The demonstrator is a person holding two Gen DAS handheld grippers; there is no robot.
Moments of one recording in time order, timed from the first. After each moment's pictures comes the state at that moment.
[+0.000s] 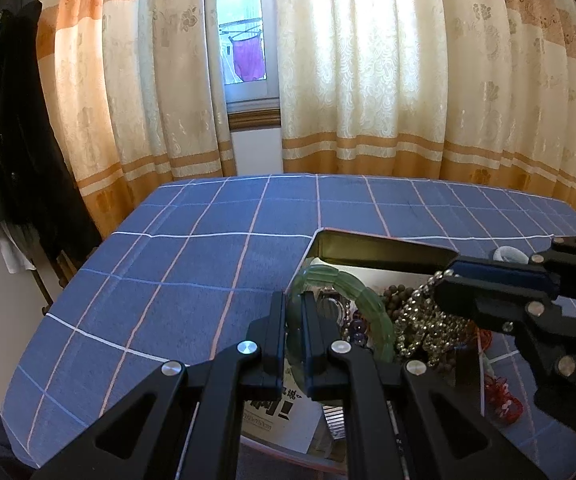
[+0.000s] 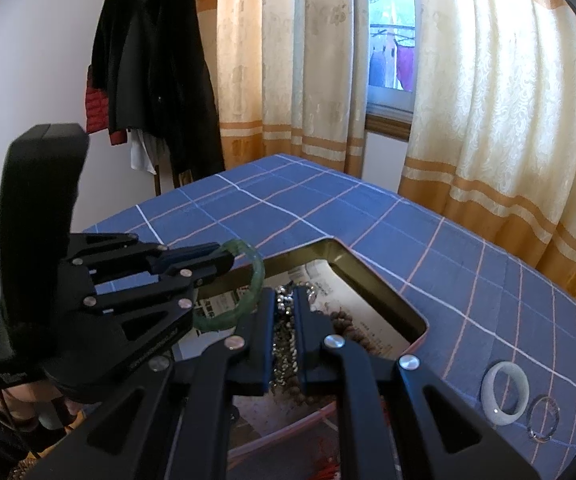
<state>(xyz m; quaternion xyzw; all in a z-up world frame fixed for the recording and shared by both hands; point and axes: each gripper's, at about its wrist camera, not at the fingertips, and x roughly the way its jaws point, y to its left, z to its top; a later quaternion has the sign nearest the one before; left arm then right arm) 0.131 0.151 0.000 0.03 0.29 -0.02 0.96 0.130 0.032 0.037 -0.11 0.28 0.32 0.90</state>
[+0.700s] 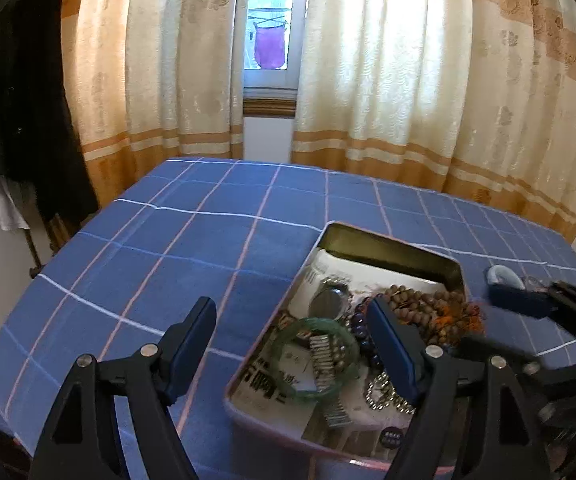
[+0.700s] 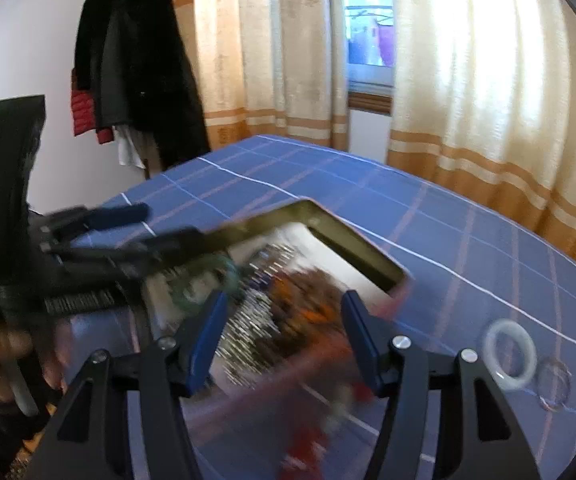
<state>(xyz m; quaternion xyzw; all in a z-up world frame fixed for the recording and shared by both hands) 0.124 0.169 0.000 -0.03 0.30 0.00 0.95 0.127 -0.008 0.015 -0.08 0.31 0.29 0.90</state>
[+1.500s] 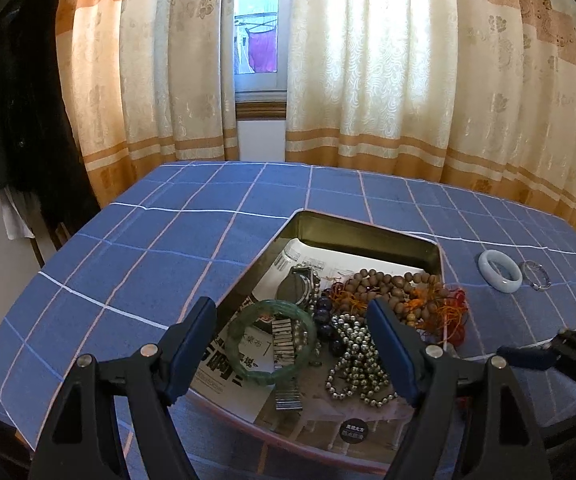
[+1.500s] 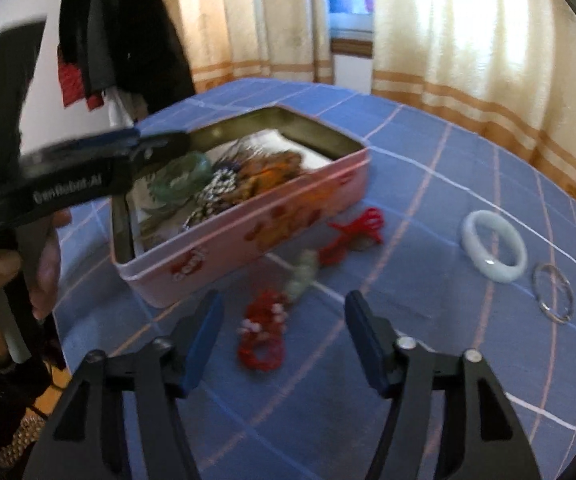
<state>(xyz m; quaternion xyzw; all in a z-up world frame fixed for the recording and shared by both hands) 0.111 0.129 -0.011 -0.01 0.29 0.01 0.96 0.103 -0.041 -0.029 -0.09 0.39 0.29 0.87</state>
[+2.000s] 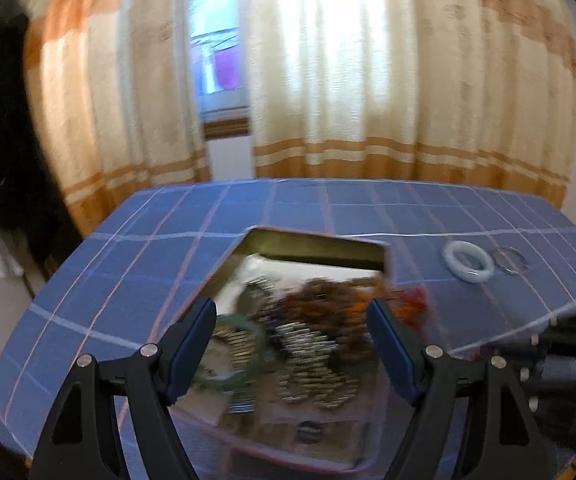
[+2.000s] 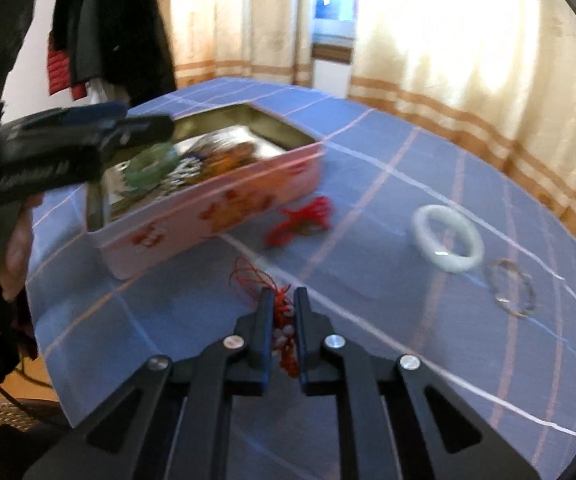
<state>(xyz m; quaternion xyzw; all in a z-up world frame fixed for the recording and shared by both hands) 0.101 0.081 0.004 0.04 0.27 -0.05 0.96 0.089 -0.086 -0.020 -0.12 0.37 0.23 0.89</state>
